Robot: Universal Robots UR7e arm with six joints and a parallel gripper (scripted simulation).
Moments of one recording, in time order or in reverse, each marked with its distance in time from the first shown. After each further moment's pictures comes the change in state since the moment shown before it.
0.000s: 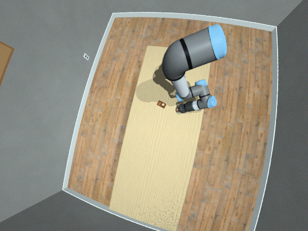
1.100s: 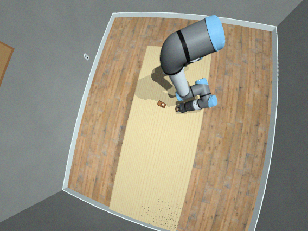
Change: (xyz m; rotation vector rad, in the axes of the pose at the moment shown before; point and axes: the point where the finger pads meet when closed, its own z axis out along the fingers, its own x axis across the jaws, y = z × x) arm 0.000 0.012 -0.012 0.001 0.002 0.000
